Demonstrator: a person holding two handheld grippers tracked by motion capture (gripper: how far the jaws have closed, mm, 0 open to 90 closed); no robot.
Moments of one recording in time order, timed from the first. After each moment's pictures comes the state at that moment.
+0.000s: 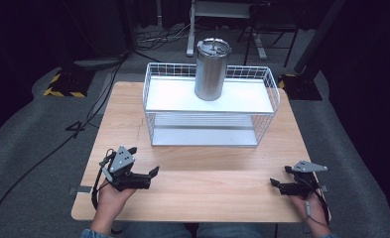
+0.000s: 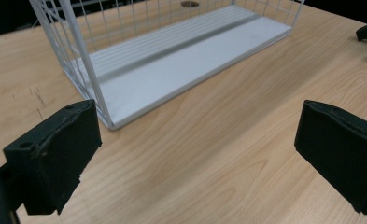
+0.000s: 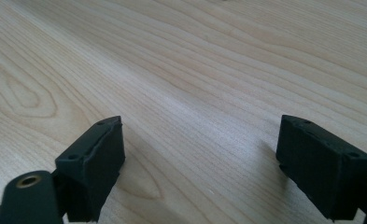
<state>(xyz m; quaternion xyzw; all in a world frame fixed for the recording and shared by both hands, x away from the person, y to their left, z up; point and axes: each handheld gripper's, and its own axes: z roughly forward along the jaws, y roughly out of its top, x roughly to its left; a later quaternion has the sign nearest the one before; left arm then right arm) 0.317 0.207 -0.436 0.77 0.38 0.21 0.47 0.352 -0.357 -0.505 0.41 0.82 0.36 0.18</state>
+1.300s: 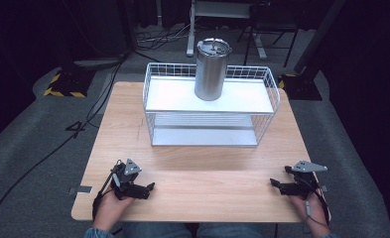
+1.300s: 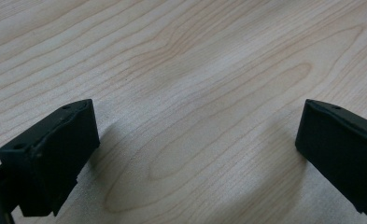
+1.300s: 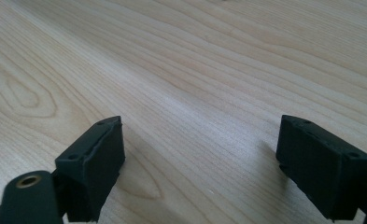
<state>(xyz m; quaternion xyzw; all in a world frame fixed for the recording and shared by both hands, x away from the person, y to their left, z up) 0.330 0.213 -0.506 0.83 0.42 0.15 0.32 0.352 -0.357 -0.505 0.41 0.82 0.36 0.18</state>
